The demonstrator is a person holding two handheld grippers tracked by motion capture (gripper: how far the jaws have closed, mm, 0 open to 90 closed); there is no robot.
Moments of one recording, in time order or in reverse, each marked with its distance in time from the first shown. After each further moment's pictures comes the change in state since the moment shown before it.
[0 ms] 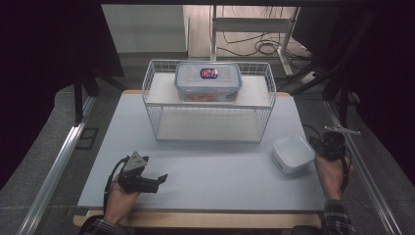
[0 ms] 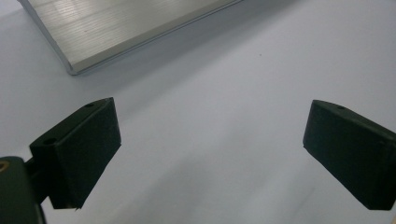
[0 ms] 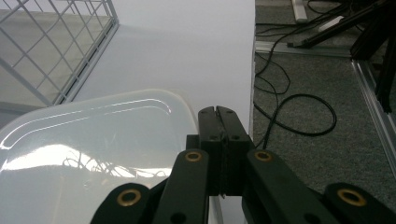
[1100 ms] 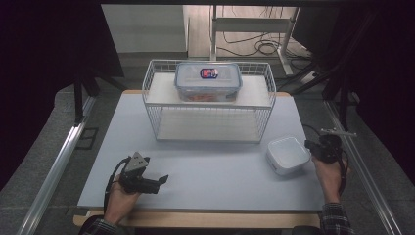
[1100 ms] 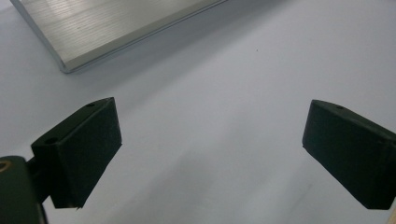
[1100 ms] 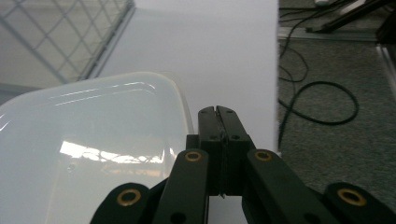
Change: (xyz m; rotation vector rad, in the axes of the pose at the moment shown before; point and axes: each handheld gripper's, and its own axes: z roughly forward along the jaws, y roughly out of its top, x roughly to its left) left arm -0.002 0.000 0.002 0.015 -0.010 0.009; right arm 0.008 -0.007 0.002 0.049 0.054 0.028
